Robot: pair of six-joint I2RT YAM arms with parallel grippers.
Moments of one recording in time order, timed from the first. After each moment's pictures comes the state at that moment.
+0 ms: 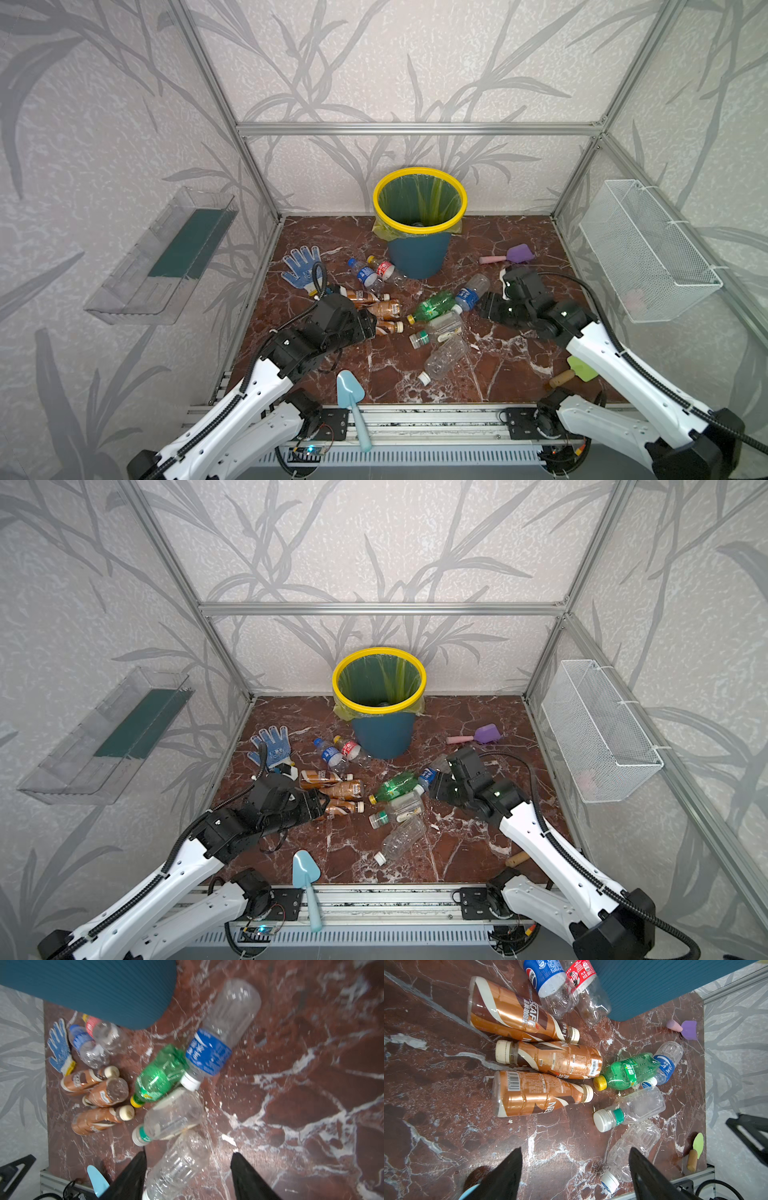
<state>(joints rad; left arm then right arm) -0.63 0.78 0.74 -0.79 -0.05 -0.89 0.54 0.99 0.84 -0.79 -0.04 0.80</state>
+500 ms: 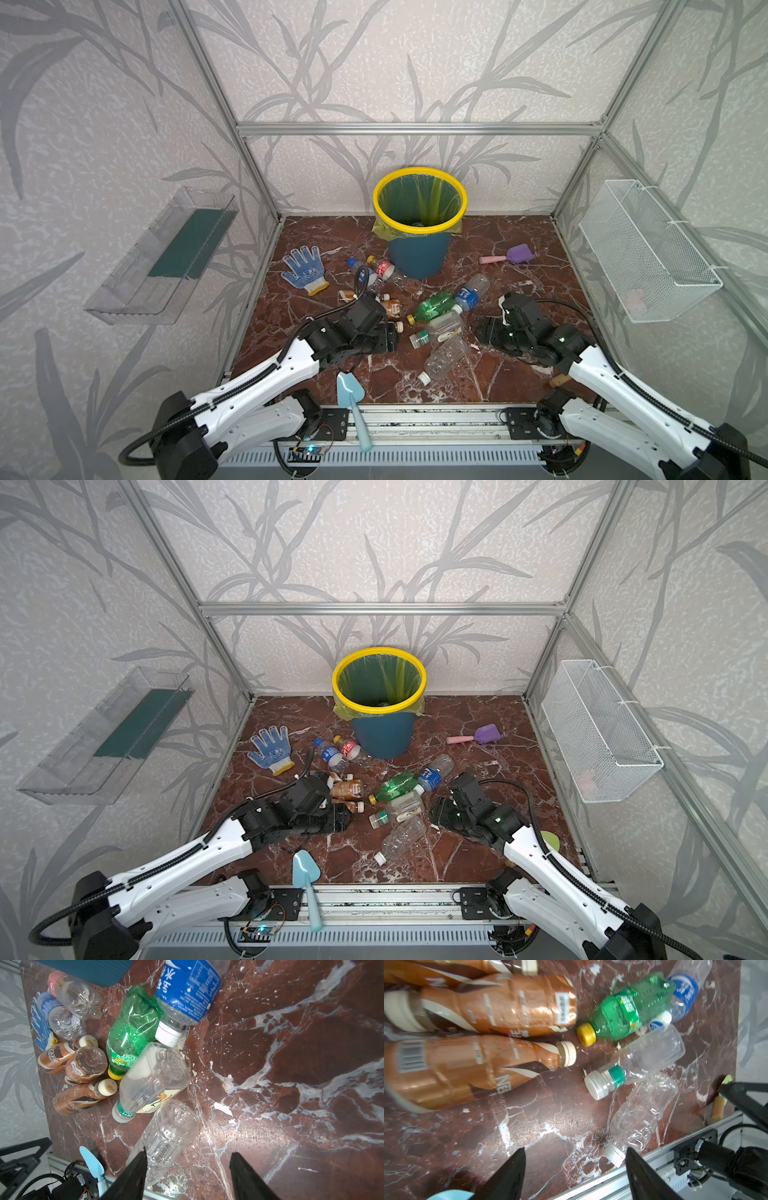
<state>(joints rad) -0.84 1.05 0.75 -0.70 0.02 -0.83 0.59 0.87 0.63 -0.71 -0.11 0.91</state>
